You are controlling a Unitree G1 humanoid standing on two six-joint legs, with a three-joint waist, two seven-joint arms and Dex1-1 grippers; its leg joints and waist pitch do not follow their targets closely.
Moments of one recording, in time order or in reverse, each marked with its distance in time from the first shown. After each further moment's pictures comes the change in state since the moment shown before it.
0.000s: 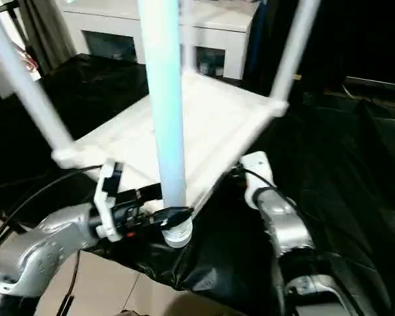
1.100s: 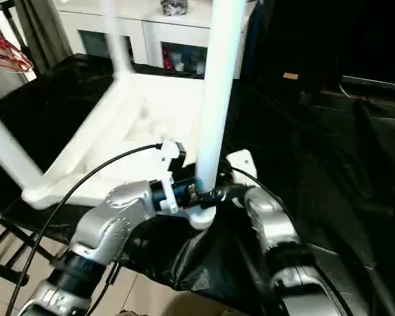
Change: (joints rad) left arm -0.233 -0.259 -0.115 0.381 0.304 -0.313 0.145; right arm -0.063 0.080 -0.033 0.102 0.012 -0.061 0.086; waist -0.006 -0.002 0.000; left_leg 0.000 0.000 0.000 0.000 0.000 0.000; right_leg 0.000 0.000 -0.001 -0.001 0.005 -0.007
